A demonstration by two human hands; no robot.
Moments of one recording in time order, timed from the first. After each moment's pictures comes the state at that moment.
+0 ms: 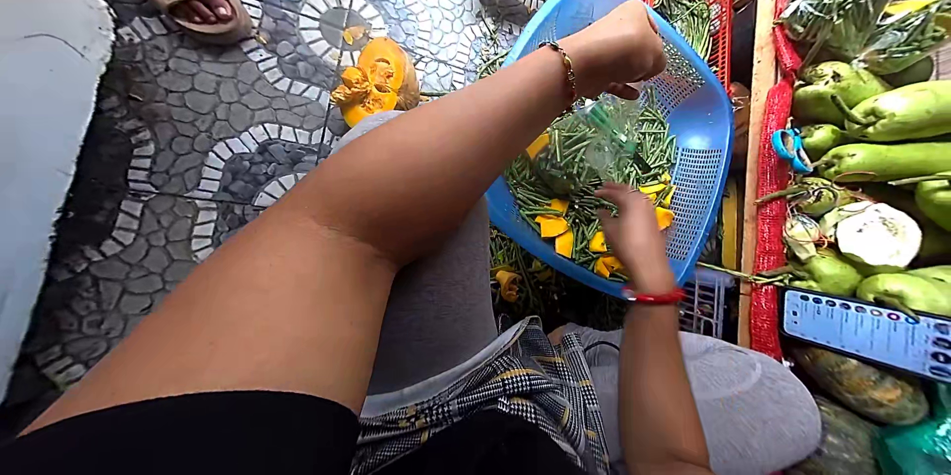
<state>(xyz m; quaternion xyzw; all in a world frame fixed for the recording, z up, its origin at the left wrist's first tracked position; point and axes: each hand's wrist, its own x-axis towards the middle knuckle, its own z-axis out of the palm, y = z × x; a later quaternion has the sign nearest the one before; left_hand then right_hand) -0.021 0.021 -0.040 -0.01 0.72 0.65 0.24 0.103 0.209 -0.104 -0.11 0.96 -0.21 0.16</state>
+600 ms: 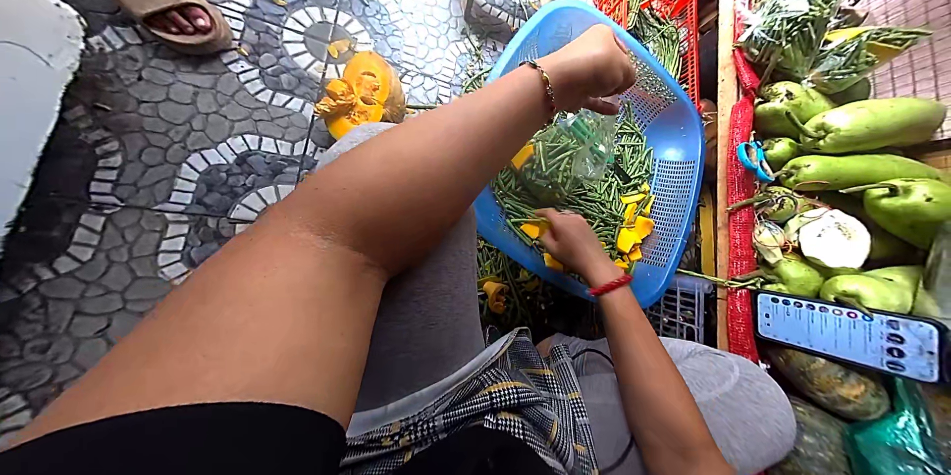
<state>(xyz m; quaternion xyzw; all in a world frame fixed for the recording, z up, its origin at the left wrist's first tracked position) -0.022 0.022 -0.043 -0.02 0.70 0.68 0.24 0.101 0.205 -0.165 -0.24 0.93 -0.11 0.24</state>
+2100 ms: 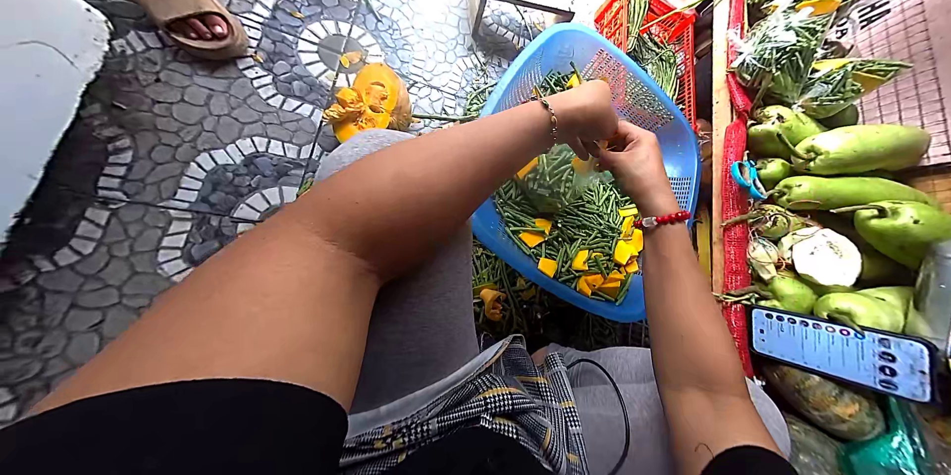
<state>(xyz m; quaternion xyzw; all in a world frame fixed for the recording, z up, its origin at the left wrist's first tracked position) -0.007 0.026 -0.044 0.00 0.78 0.55 0.30 -0.011 0.195 -0.093 -0.13 0.91 -0.37 0.12</state>
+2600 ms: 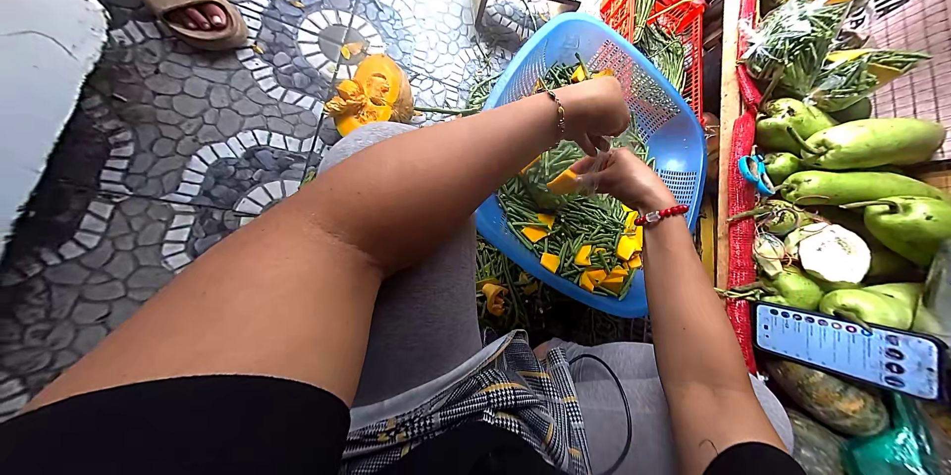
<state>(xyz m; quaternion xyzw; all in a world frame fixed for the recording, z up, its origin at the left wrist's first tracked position) -0.010 0.032 -0.047 -0.01 0.76 0.56 0.32 -0.006 0.199 -0.106 -0.07 0.87 -0.32 0.36</state>
